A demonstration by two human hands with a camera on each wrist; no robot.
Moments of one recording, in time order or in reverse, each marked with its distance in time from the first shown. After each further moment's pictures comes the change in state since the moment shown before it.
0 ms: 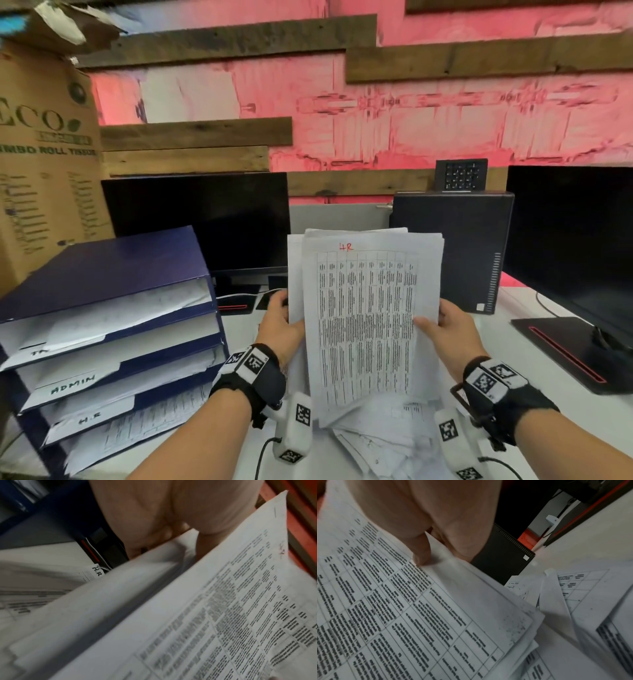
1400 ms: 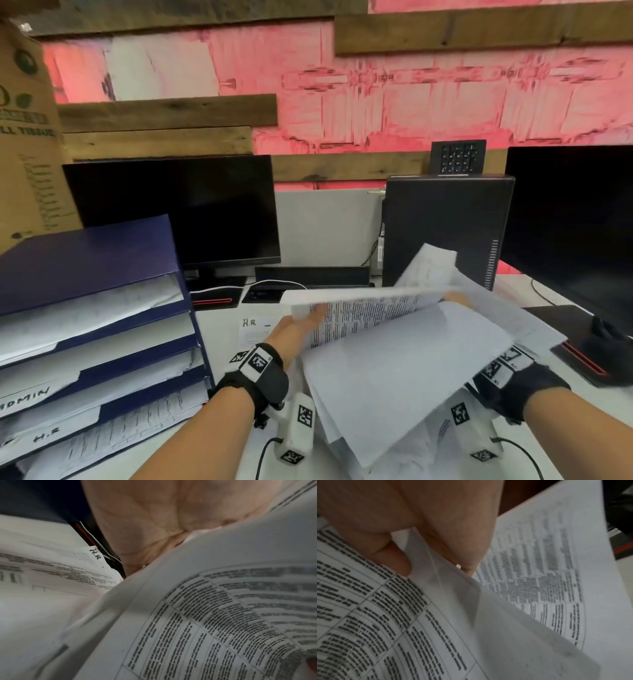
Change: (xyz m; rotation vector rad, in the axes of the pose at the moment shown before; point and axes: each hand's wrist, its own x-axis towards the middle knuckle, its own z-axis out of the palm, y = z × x) left_hand 0.001 0.008 0.034 0.006 -0.164 -0.322; right_hand 0.032 -0.031 -0.003 -0.637 -0.009 0.424
